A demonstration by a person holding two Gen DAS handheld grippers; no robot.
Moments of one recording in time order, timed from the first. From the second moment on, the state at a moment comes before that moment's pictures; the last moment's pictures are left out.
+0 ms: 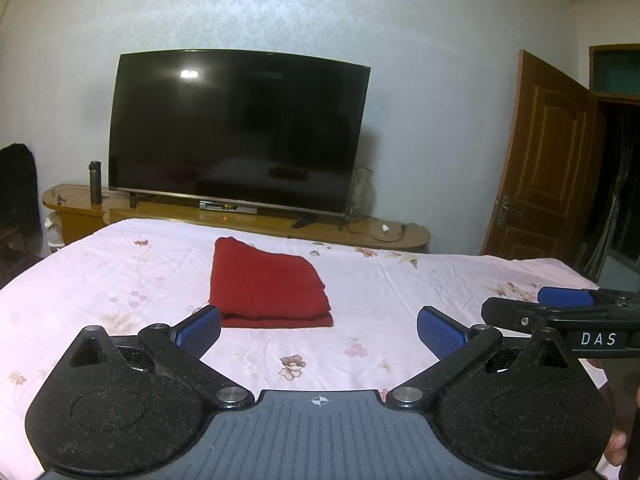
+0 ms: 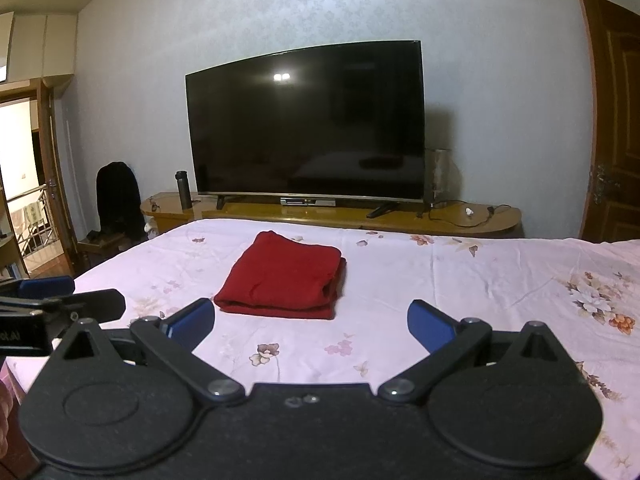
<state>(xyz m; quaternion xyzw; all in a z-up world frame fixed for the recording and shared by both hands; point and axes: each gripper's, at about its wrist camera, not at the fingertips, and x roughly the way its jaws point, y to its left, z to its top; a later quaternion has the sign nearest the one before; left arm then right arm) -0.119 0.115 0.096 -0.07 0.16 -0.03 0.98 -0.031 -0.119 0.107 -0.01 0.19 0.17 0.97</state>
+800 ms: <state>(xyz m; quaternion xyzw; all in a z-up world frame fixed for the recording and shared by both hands) -0.118 0.117 0.095 -0.07 0.15 0.00 0.99 -0.030 -0.122 0.105 0.00 0.19 0.17 0.97</state>
